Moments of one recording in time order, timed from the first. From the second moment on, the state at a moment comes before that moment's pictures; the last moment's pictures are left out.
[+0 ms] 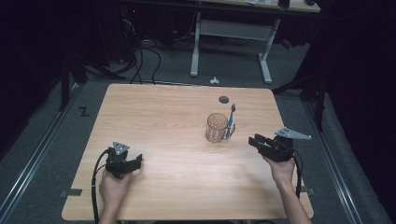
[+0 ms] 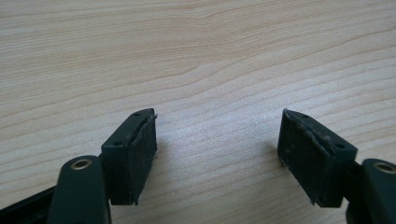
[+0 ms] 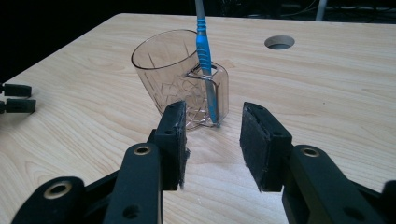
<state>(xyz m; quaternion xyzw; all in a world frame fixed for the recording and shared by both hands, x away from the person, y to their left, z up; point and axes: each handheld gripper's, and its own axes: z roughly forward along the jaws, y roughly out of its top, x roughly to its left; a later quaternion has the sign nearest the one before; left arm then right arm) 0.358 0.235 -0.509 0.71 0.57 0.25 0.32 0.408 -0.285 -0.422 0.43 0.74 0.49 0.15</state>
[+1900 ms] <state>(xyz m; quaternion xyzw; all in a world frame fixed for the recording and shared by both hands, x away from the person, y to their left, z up) 0.358 0.235 -0.509 0.71 0.57 0.25 0.32 0.422 -0.289 -0.484 0.48 0.76 0.39 0.19</state>
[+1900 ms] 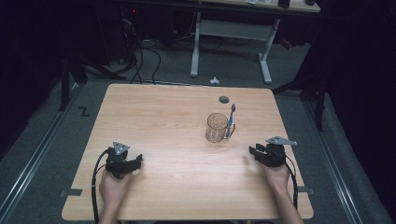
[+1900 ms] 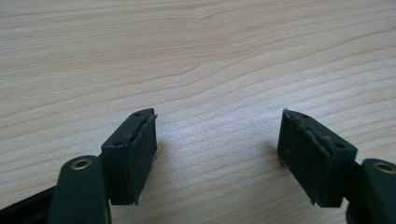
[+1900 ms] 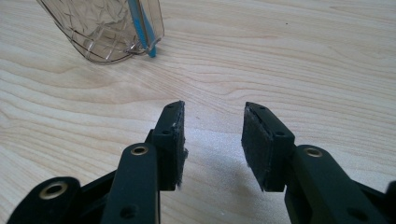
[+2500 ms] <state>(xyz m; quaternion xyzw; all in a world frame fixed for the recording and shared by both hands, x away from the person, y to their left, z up) 0.358 0.235 -0.509 0.71 0.57 0.25 0.32 0.431 -0.286 -0.498 0.49 0.77 0.36 0.20</state>
